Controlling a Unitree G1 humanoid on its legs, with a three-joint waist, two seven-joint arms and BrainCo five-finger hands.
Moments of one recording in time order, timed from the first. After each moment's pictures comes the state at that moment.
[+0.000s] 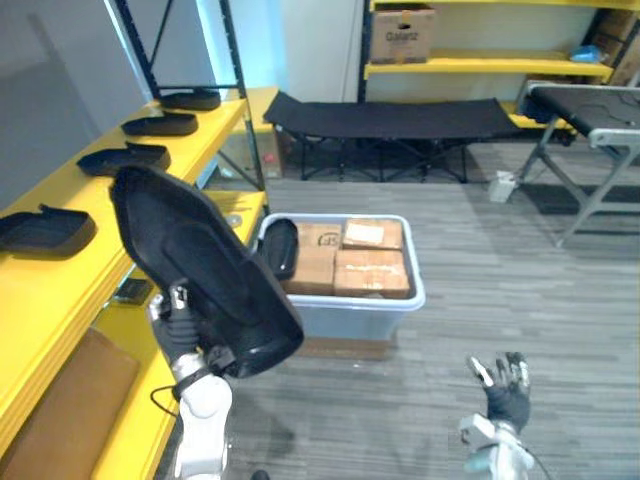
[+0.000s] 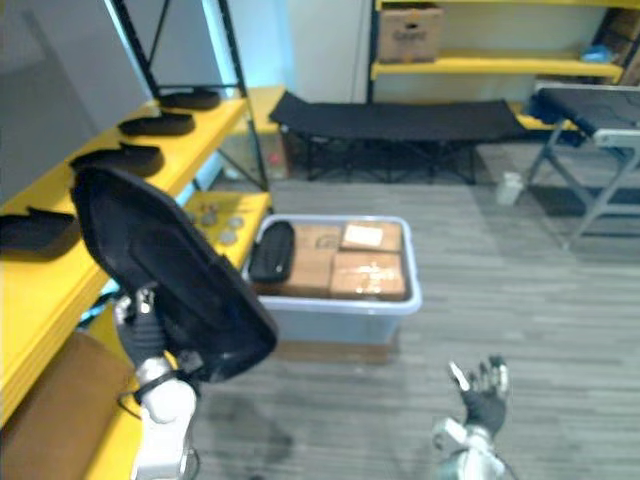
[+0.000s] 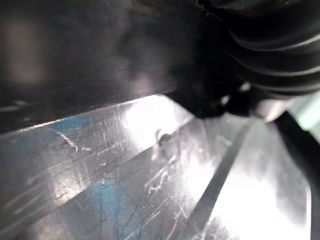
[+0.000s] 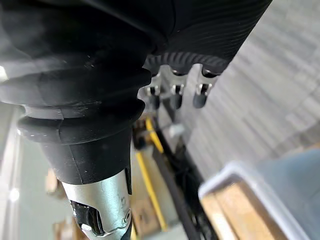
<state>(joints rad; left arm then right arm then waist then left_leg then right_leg) 0.19 -0.05 0.15 -0.22 0.22 -0.20 0.56 0.33 0.03 -0.10 0.11 0.42 -0.30 -0.21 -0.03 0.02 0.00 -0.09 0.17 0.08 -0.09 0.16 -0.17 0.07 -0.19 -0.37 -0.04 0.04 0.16</state>
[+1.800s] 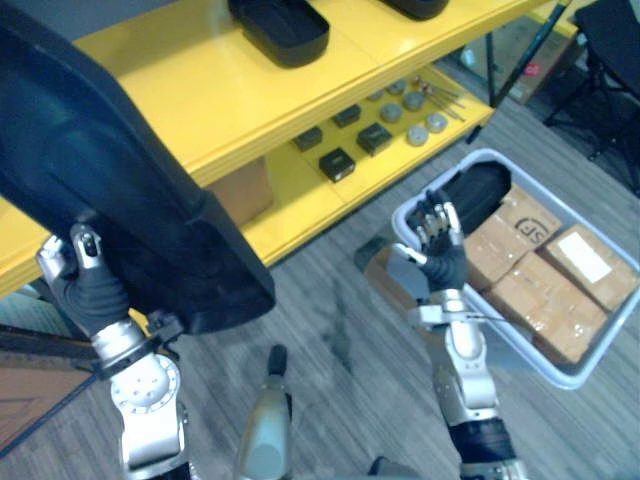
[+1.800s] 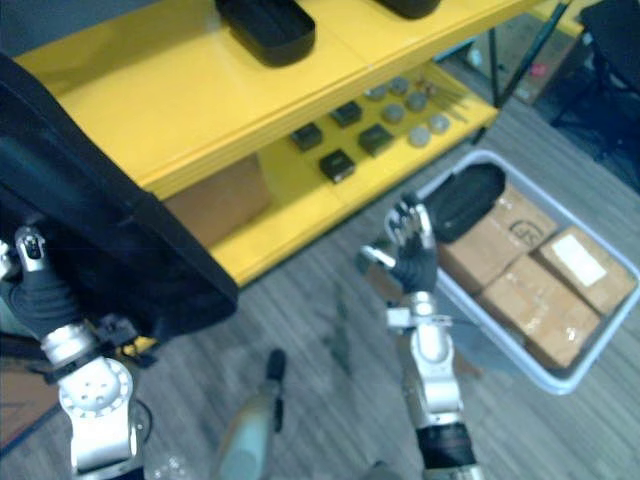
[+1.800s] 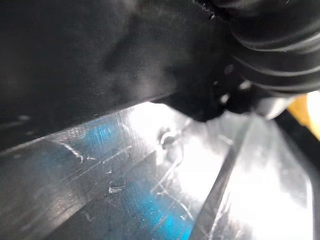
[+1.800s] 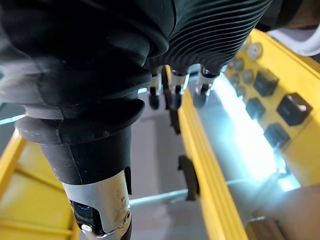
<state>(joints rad) 0.09 0.02 0.29 -0.45 0.19 -0.26 0.45 -0.14 -0.05 0.07 -0.03 0.30 -0.28 -0.04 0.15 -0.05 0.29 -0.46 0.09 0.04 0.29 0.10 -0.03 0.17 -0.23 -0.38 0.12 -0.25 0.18</state>
